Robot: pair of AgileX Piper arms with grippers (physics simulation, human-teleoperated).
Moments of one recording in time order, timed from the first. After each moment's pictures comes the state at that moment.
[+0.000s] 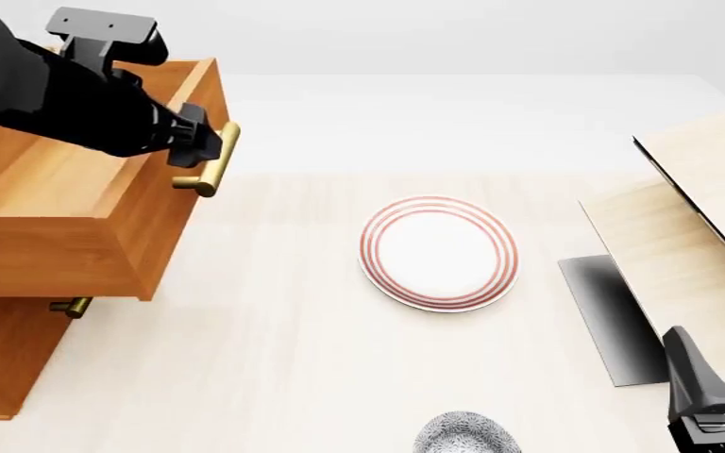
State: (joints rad) left arm -0.31 1.35 -1.35 0.83 -0.01; right arm 0.00 0.01 0.00 0.00 0.00
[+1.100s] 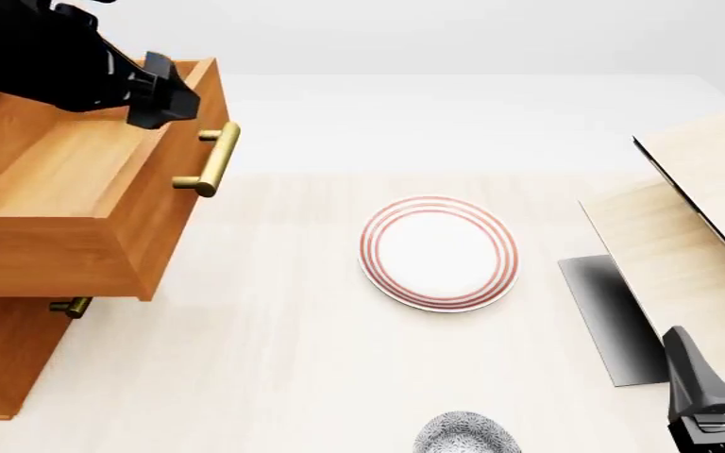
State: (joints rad) left arm -0.31 1.29 -1.49 0.95 0.09; right arm 0.00 0.01 0.00 0.00 0.00
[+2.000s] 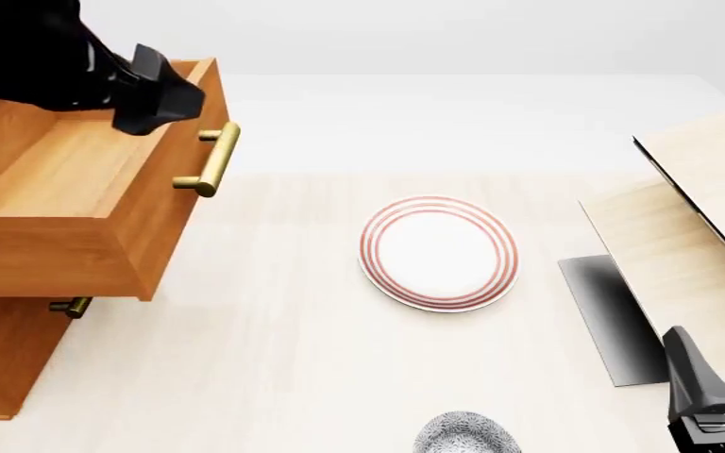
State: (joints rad) left arm -0.41 1.19 -1.47 0.96 0.13; right arm 0.00 0.01 0.00 0.00 0.00
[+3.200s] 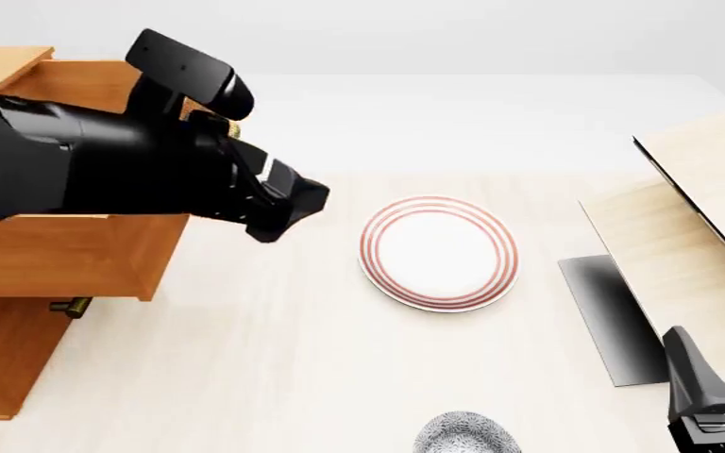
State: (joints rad) left arm -0.71 1.19 -1.18 0.65 0.02; right arm 0.00 0.01 0.00 0.00 0.00
